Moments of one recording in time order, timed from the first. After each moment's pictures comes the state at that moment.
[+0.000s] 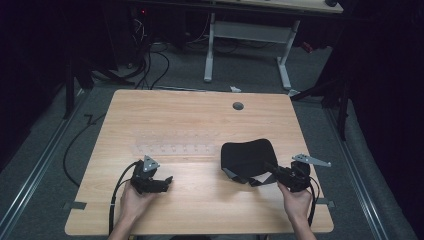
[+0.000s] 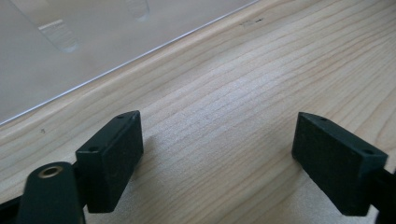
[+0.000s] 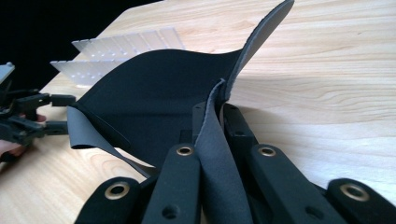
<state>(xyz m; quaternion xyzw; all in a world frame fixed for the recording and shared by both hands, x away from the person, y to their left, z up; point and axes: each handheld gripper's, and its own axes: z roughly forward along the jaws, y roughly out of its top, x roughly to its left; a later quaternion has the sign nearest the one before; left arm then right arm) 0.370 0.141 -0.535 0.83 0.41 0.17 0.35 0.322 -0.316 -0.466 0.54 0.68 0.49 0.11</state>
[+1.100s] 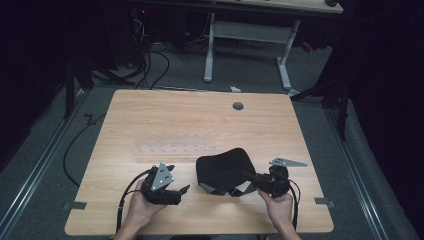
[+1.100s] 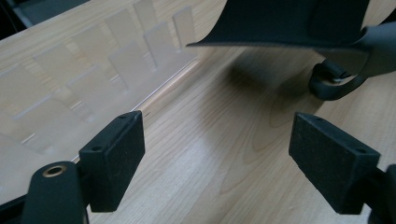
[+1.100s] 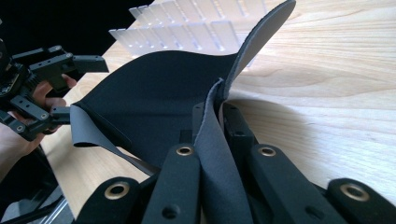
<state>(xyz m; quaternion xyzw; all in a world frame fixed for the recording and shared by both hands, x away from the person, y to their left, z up) 0.323 0.101 -0.487 0.84 0.25 0.19 0.44 0.319 -0.263 -0.472 0.49 0.71 0.50 0.02</state>
